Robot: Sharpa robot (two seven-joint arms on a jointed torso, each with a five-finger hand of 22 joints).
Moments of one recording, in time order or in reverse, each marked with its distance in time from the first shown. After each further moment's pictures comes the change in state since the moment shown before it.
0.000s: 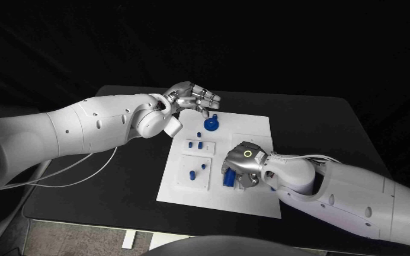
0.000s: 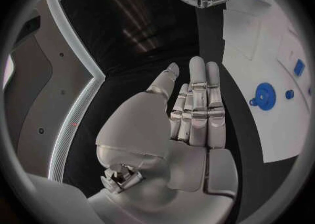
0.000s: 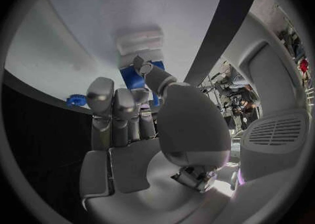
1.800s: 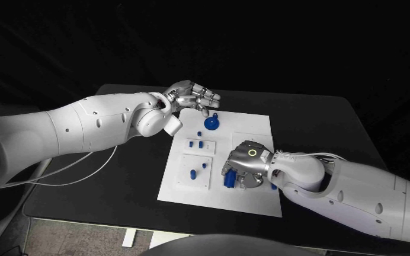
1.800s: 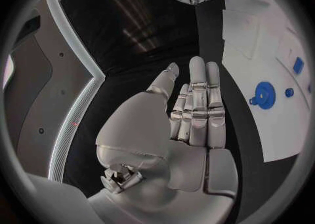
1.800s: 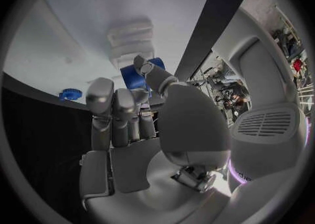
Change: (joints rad) left arm 0.000 -0.001 0.000 -0.002 0.000 0.001 0.000; left_hand 0.000 0.000 -0.008 0.002 0.000 -0.013 0.005 0.000 0.000 0.000 0.000 0.000 0.000 0.000 0.000 0.000 0.000 0.000 0.000 0.000 0.000 0.000; right arm 0.031 -0.036 -0.027 0.023 0.071 -0.066 0.109; right_hand -0.014 0.003 0.006 0.000 0.009 0.008 0.002 0.001 0.000 -0.007 0.000 0.014 -0.006 0.000 0.000 0.004 0.007 0.000 0.000 0.000 0.015 0.000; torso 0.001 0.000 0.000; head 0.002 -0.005
